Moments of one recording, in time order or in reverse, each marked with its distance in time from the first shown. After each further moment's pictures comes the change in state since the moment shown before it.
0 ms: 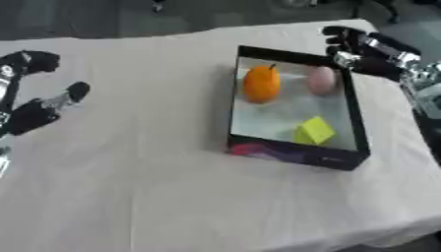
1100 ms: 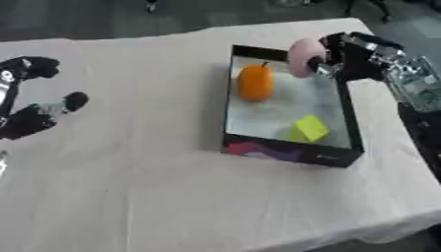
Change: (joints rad) left arm 0.004 -0.019 -0.088 0.068 -0.049 -0.009 -0.075; right arm 0.041 0.000 0.048 0.053 -0.030 0.039 0.181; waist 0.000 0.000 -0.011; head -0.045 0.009
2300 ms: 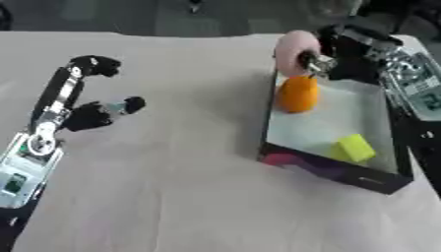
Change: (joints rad) left arm 0.001 -0.013 -0.006 0.012 -0.017 -0.011 -0.020; right arm -0.096 0.089 0.072 -0.110 -0.037 0.131 -0.032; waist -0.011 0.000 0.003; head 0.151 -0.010
